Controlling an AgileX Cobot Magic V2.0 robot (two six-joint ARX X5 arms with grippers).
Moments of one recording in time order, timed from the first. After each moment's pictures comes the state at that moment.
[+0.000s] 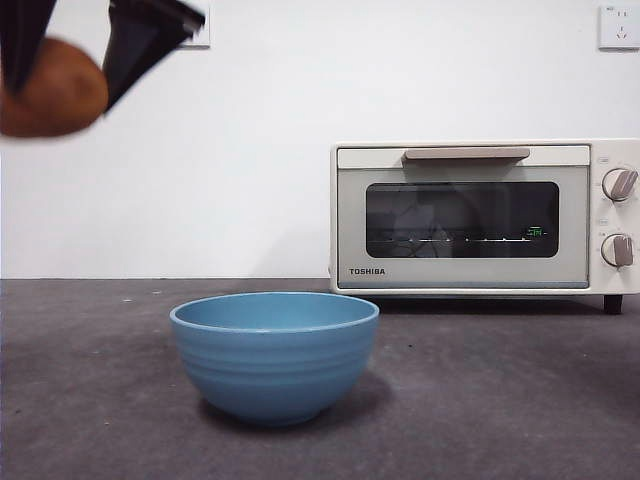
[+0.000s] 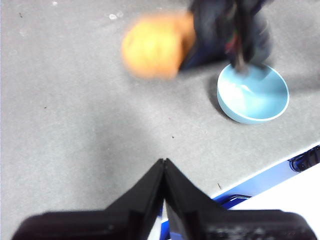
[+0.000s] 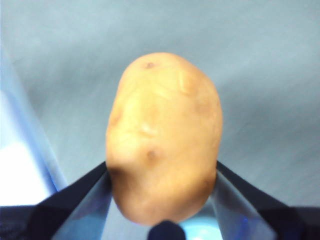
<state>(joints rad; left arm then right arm) -0.29 0.49 1.07 -1.32 0.09 0.01 1.07 2.29 2.58 -1.35 0.02 -0.06</state>
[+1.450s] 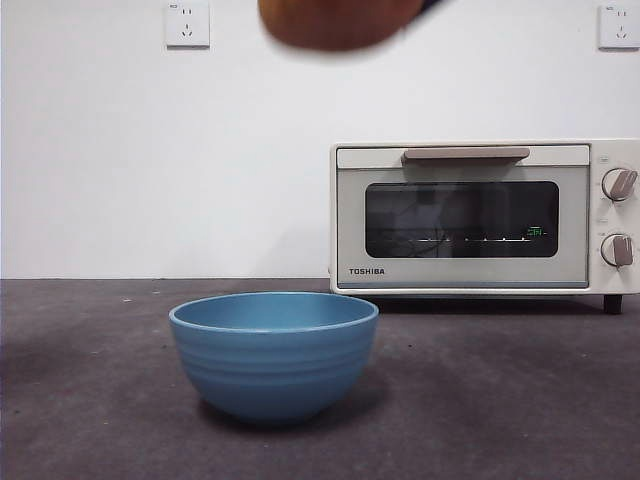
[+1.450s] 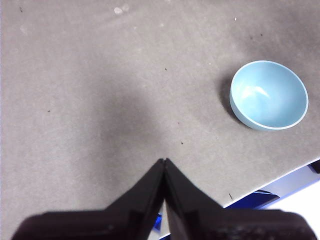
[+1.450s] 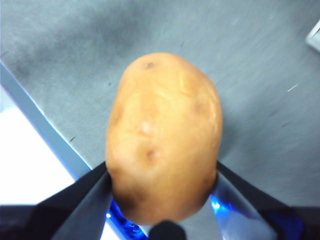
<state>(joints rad) -0.29 0.62 1.07 -1.25 0.06 0.02 1.06 1.19 1.12 -0.77 0.11 0.21</state>
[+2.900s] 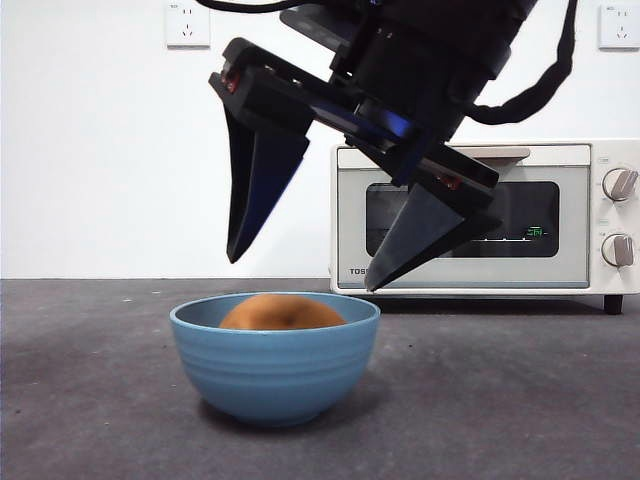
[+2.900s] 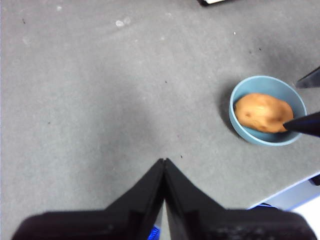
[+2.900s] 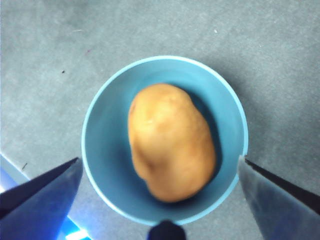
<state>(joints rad) -0.29 0.65 1.07 -1.19 0.06 0.01 0.95 1.44 0.91 -0.40 0.02 0.33</state>
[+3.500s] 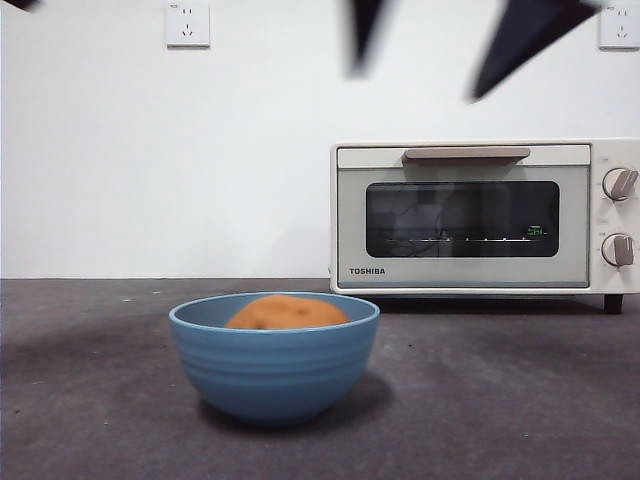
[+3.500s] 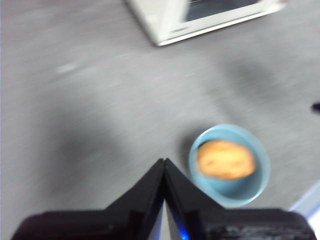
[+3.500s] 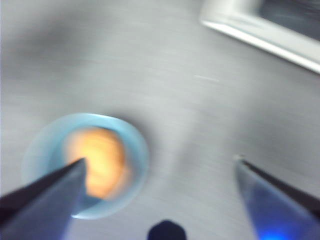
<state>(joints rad) -0.29 0.92 1.07 -0.85 0.30 0.01 0.90 1.23 1.17 -0.86 0.35 0.32</state>
